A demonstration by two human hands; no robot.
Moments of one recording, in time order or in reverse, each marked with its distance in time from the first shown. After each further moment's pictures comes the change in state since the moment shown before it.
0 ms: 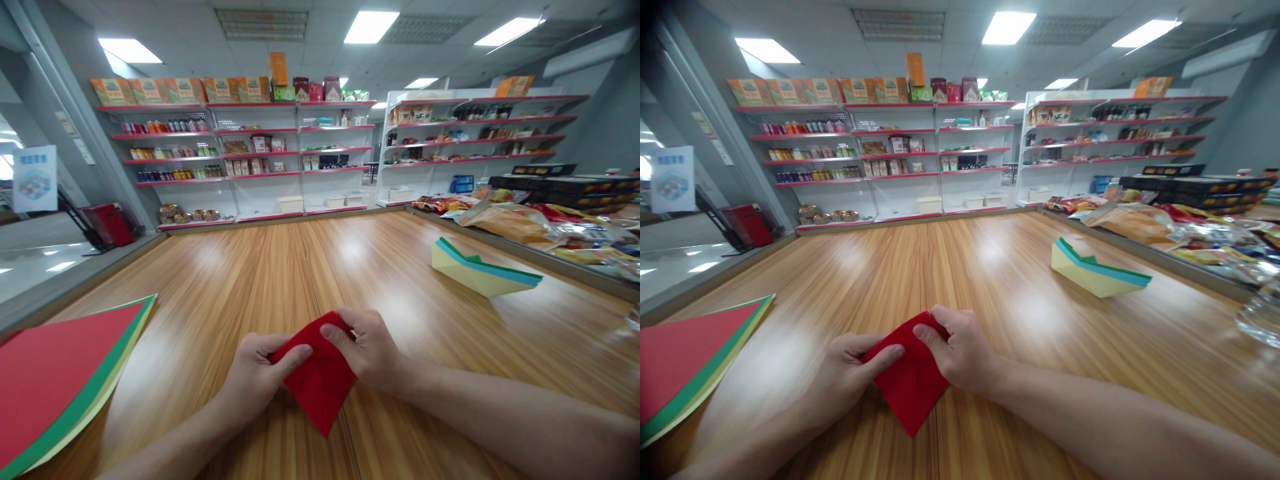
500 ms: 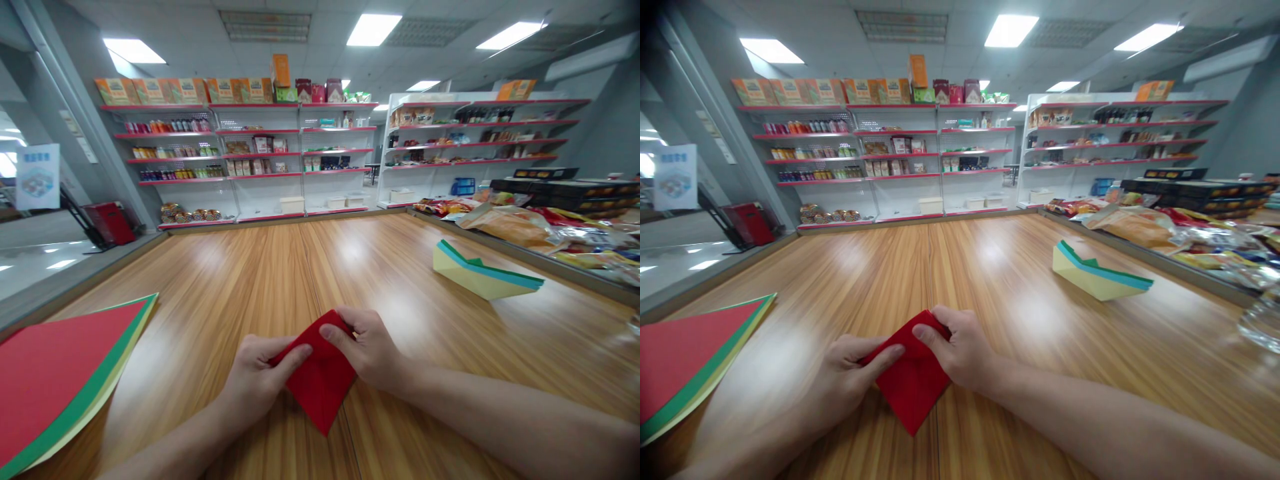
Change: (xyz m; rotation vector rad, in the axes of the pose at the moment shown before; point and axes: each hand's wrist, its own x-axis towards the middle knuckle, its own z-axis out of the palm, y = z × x) left_hand 0.000 0.000 0.002 0.092 0.038 0.143; right_hand 0.002 0.002 0.001 0.058 -0.011 0.021
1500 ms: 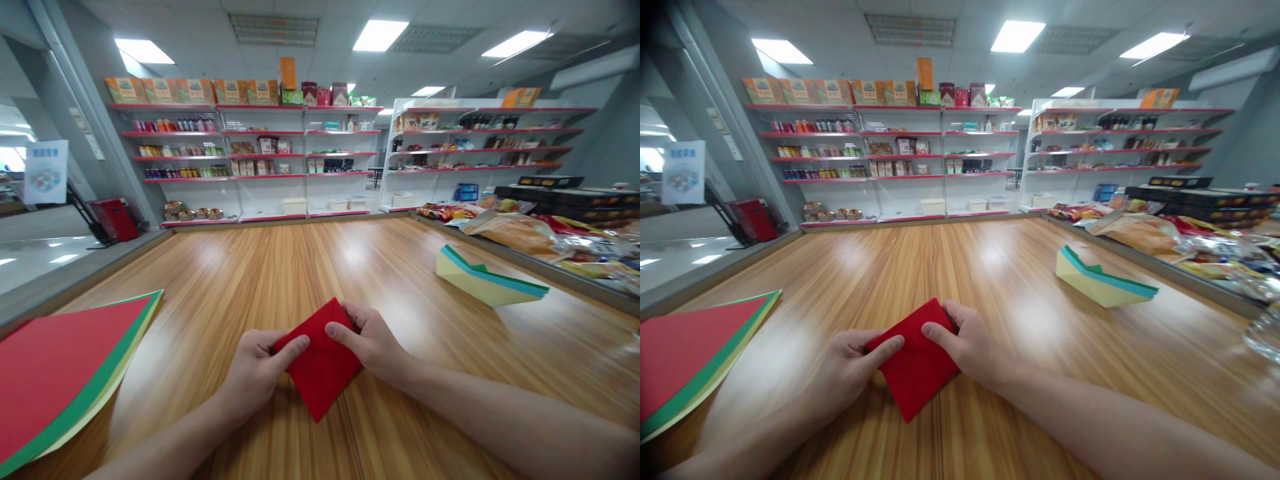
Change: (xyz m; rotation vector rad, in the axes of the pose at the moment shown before) left_hand 0.001 -0.002 -0.006 -0.267 0.019 -0.194; right_hand 0.003 0.012 -0.001 0.378 -0.092 0.197
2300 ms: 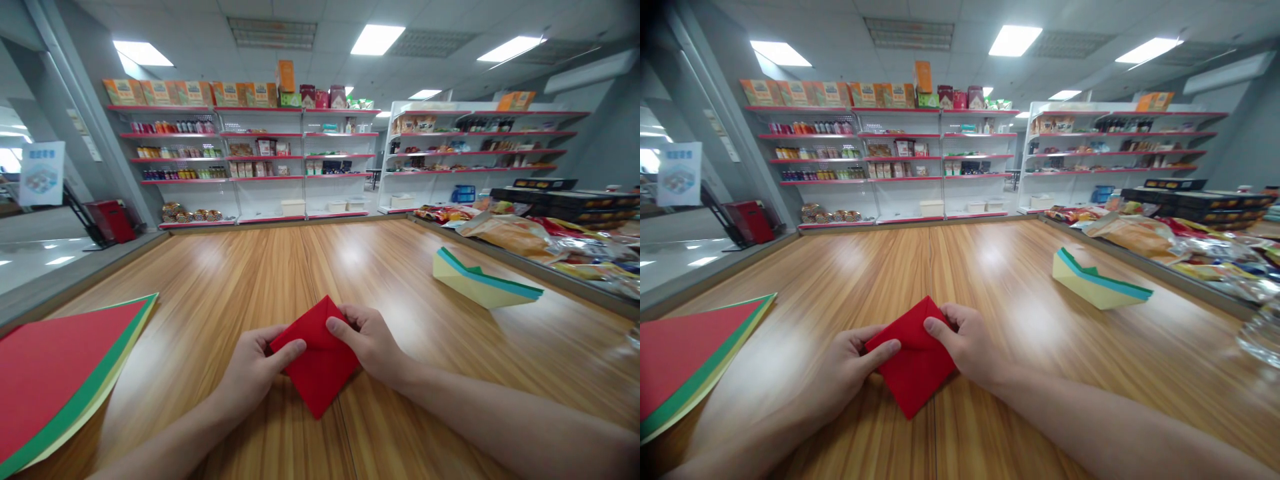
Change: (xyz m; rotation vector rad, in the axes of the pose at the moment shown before) left_hand 0.005 -0.001 0.003 -0.276 -0.033 -0.100; right_hand 0.002 -0.003 -0.003 0.020 0.062 0.018
